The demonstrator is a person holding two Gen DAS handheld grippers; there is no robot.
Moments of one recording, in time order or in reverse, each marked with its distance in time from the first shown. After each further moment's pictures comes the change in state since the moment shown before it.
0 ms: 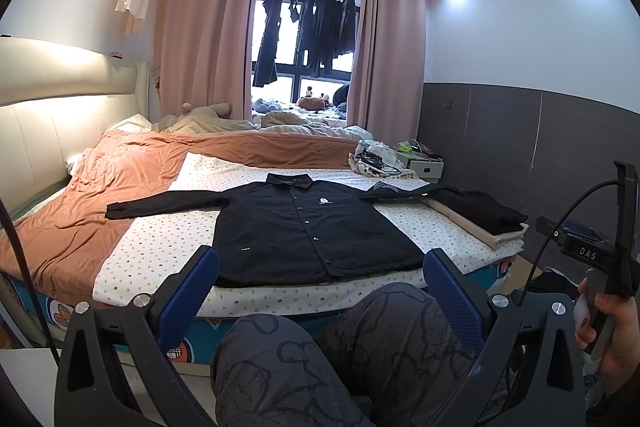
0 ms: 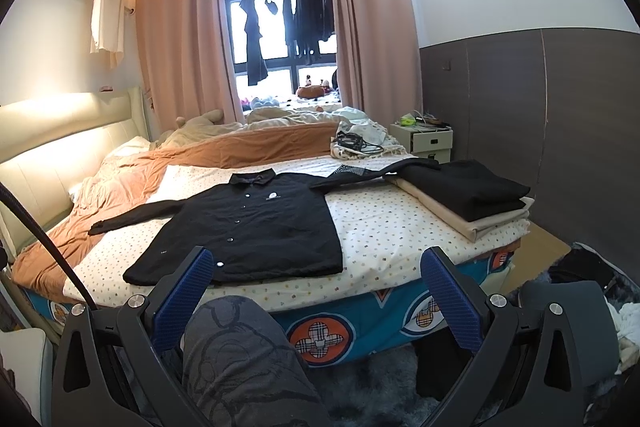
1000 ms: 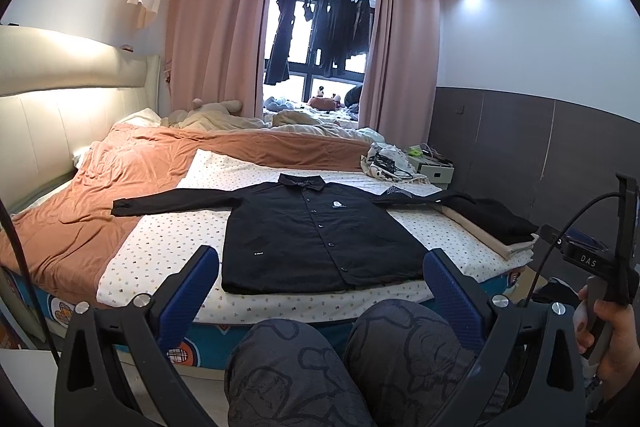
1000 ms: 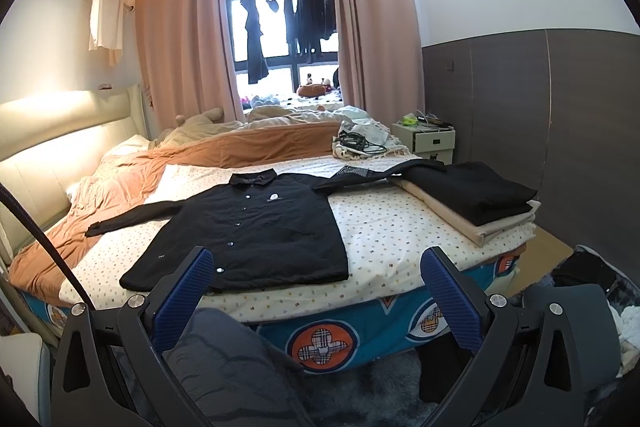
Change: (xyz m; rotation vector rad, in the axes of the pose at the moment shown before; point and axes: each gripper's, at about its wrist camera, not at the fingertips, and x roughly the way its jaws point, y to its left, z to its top) left arm 0.022 0.028 0.006 -0.036 -0.002 0.028; right arm 0.034 0.008 0.007 0.008 0.005 -0.003
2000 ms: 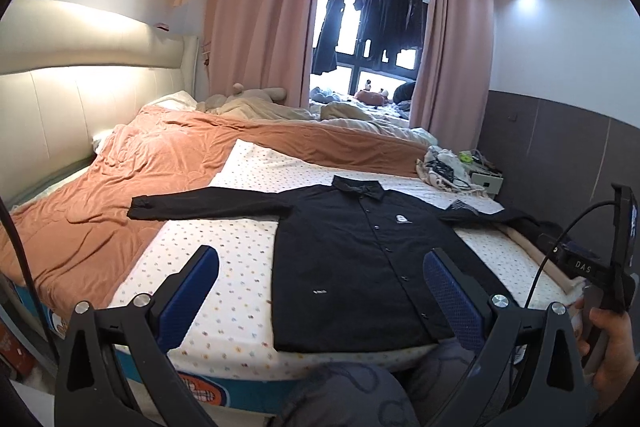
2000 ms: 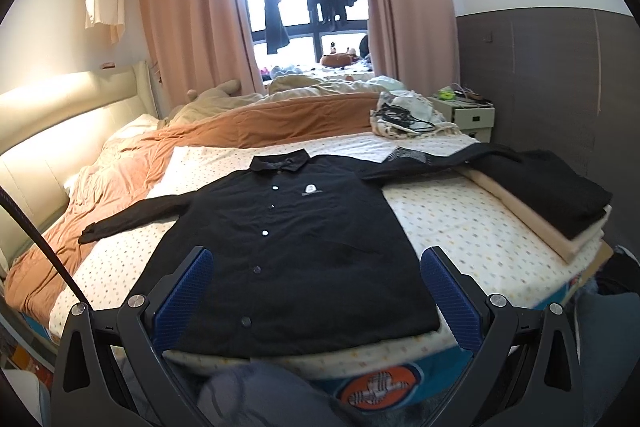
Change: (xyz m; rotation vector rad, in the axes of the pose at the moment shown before) left arm 0.121 0.084 0.033 -0.071 0.030 0.146; right arm 0.182 0.058 0.060 -0.007 0.101 0.079
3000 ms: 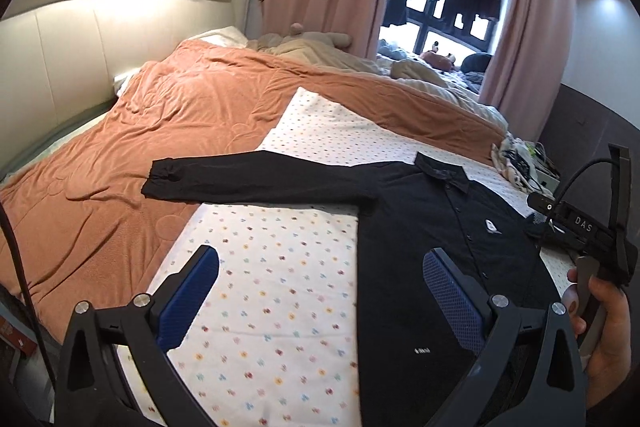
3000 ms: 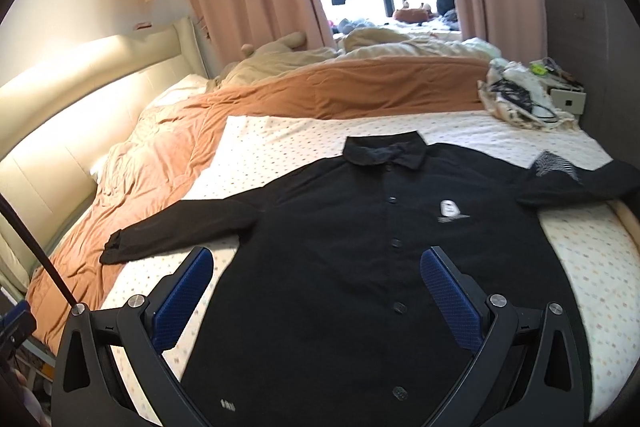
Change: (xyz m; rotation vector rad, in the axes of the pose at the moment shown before) left arm 0.172 0.120 0.043 -0.172 0.207 0.145; right arm 0.238 0.086 0.100 -0.035 0.195 0.212
